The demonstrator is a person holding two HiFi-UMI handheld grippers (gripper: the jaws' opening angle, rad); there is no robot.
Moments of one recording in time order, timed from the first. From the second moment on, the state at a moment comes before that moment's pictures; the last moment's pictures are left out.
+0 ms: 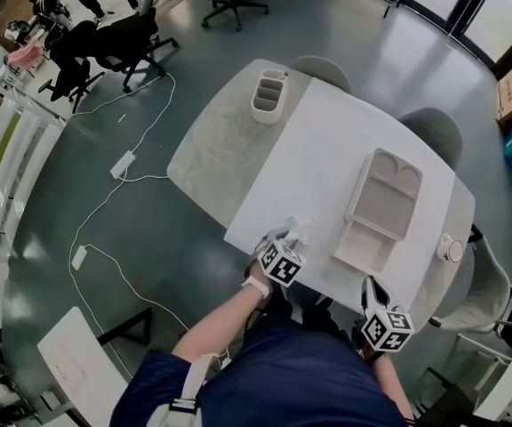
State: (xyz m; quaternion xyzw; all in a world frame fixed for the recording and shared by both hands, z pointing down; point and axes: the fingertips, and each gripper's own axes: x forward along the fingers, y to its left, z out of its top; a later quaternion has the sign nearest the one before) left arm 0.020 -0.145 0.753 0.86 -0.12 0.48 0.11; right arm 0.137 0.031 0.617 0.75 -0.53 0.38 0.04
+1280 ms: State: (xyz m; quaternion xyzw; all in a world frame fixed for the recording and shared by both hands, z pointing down) left arm 0.004 -0.126 0.653 0.91 -0.18 0.36 0.13; right arm 0.125 -0.005 0.597 0.71 -0.61 0.34 0.03
